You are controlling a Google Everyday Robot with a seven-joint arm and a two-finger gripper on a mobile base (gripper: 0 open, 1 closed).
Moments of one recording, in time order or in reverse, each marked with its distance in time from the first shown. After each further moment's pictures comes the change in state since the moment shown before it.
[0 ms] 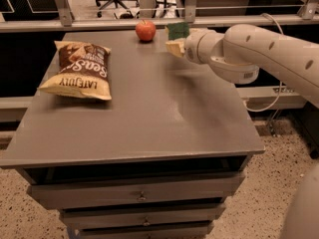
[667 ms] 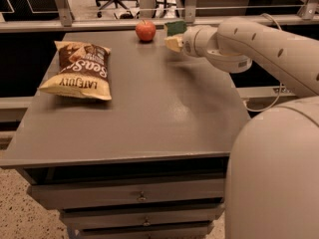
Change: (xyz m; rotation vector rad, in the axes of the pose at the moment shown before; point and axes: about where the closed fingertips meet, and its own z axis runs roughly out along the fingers) arm 0.003 -0.019 0.042 -0.023 0.023 0.047
